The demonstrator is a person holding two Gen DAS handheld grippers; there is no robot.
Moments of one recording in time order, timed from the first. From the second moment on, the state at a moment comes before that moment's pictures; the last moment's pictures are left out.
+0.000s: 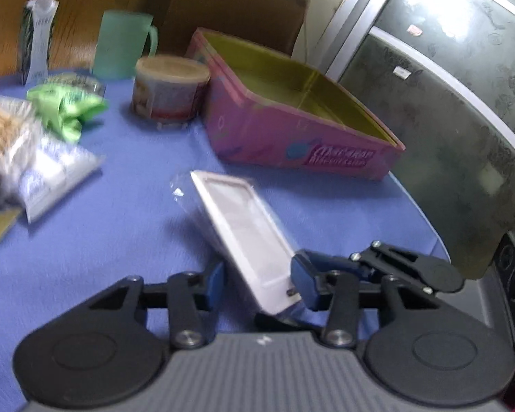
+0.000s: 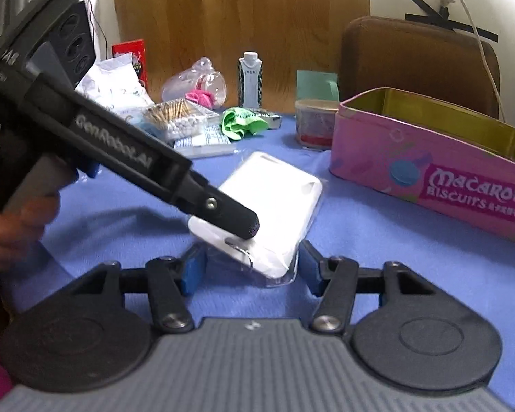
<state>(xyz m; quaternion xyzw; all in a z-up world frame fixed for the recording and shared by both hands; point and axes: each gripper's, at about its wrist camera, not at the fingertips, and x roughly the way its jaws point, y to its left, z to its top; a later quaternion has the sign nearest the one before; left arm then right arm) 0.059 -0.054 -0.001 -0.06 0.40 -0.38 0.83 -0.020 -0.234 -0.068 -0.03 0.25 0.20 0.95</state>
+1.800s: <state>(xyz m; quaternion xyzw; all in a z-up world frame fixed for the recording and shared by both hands) 0.078 0.083 -0.011 -0.14 0.26 -0.24 0.93 0.161 -0.156 -0.015 0.05 0.25 0.23 0.94</state>
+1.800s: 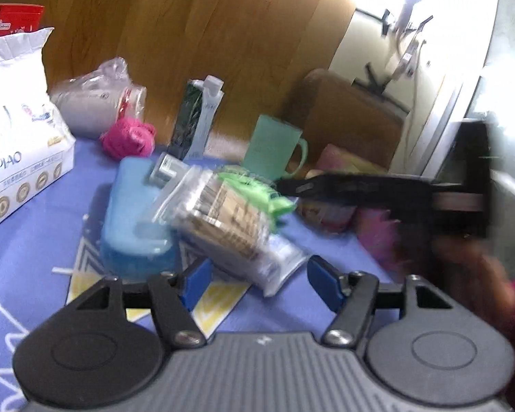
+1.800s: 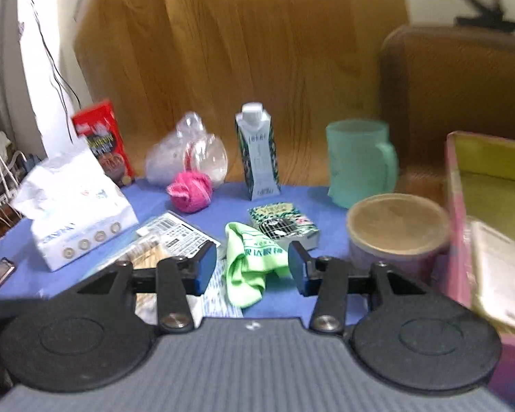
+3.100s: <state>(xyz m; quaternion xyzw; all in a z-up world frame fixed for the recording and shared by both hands) 0.068 0.017 -0.022 0.05 0.32 -0.10 0.94 0.012 -0.206 -0.051 0.04 0.25 0.17 0.95</state>
